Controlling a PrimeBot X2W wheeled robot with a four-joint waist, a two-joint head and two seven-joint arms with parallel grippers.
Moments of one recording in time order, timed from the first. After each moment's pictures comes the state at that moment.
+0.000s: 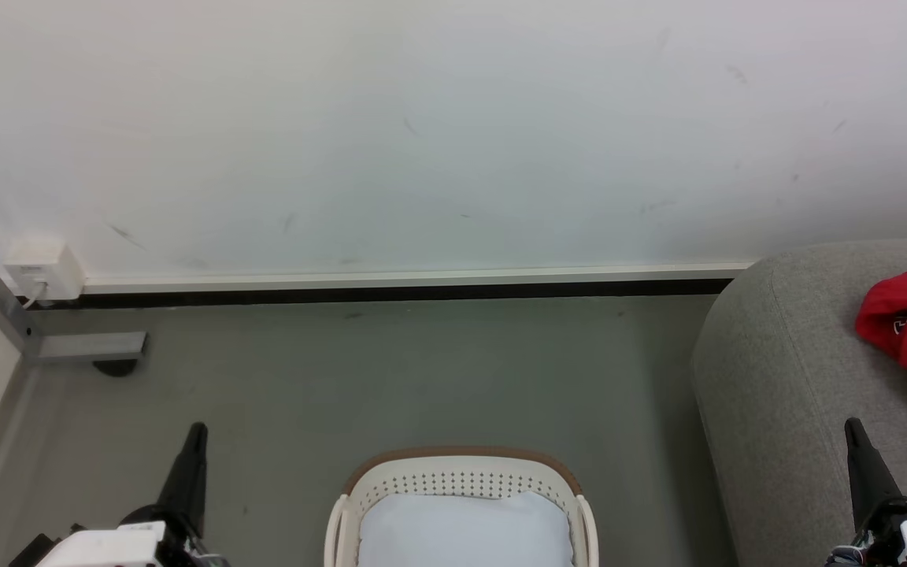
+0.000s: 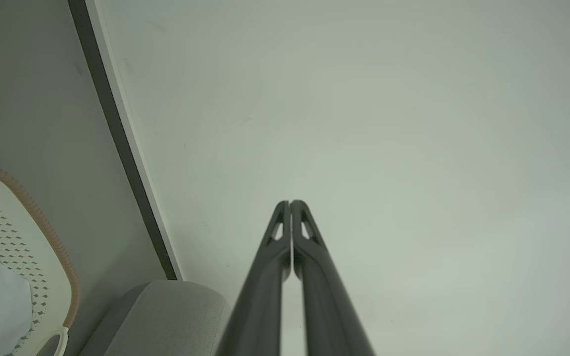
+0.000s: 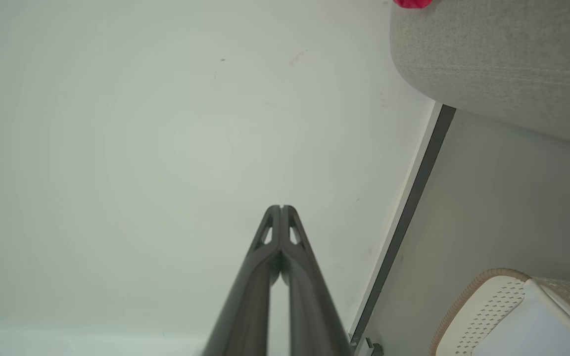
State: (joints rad) left arm -0.10 0.05 0.11 0.25 -1.61 -0.13 0.11; right arm -0.10 -0.05 -0.11 0.24 1.62 0.13 0.11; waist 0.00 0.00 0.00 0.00
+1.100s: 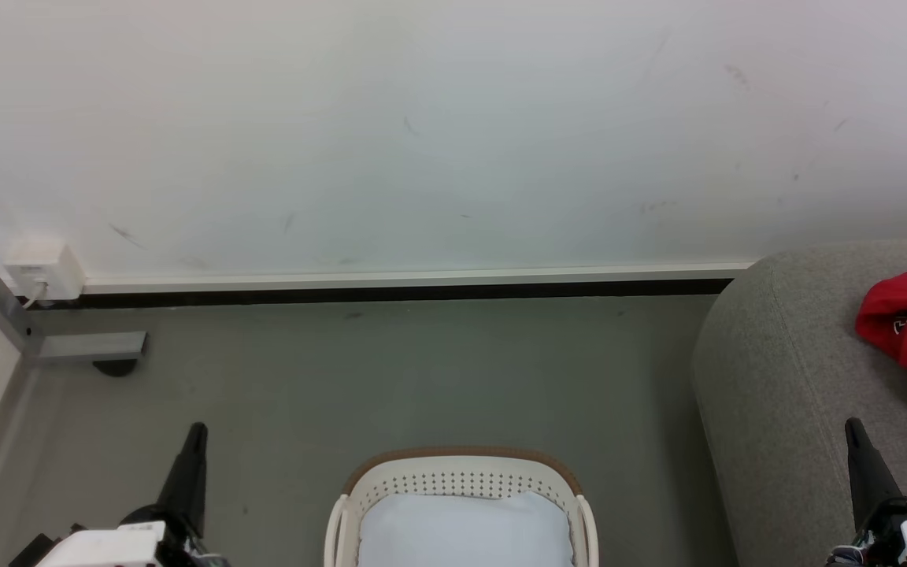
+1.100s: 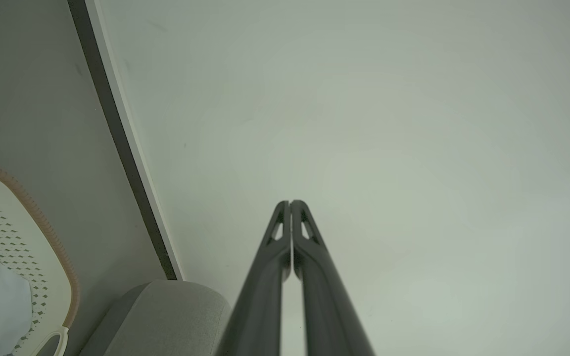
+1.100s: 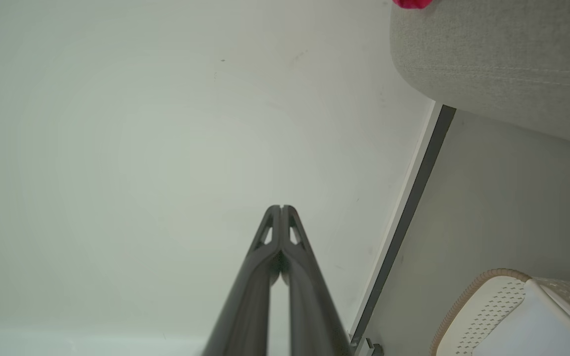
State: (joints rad) left arm -0.11 0.05 0.11 0.25 -1.61 -0.13 0.11; right arm -0.10 -0.05 -0.11 0.24 1.62 0.13 0.11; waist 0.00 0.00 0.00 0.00
